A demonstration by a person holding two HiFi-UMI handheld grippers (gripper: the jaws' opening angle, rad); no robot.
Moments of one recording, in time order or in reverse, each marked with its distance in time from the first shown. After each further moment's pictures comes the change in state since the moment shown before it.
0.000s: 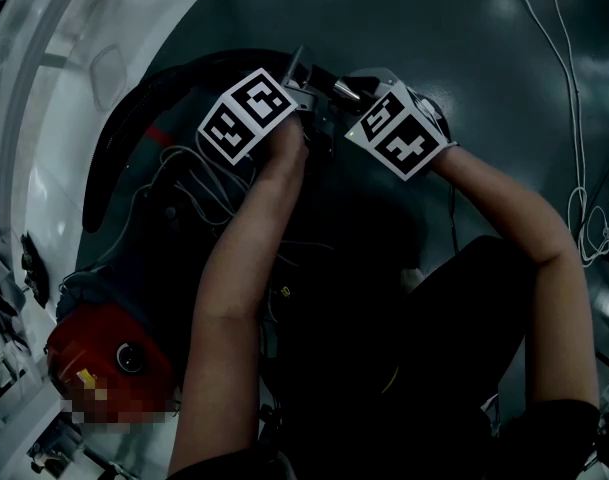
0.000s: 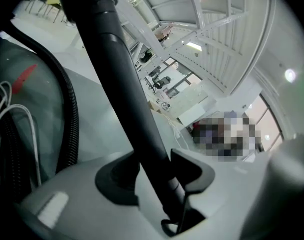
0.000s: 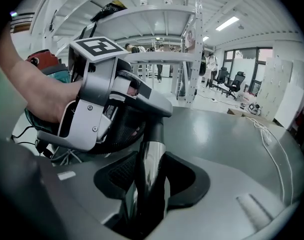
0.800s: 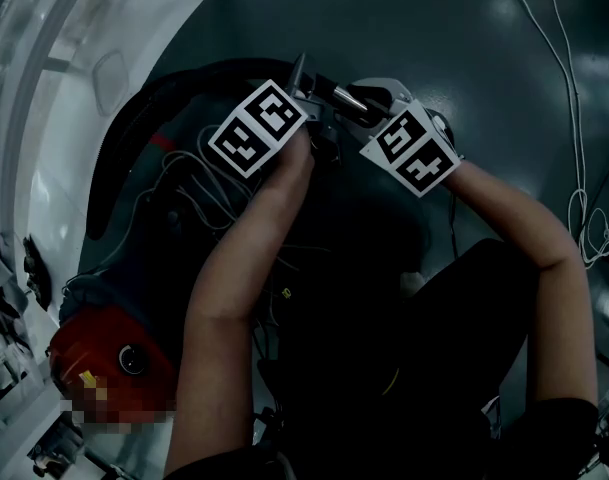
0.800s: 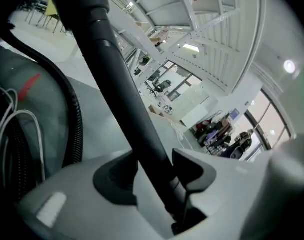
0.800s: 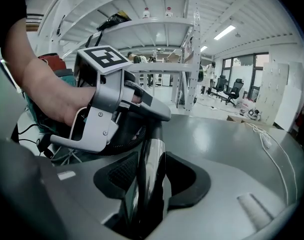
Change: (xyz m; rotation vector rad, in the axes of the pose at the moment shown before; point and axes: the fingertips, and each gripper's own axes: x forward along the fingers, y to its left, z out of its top) left arm -0.007 0.000 -0.002 0.043 -0.055 0.047; right arm -0.015 0.003 -0.001 -0.011 -0.112 -0.005
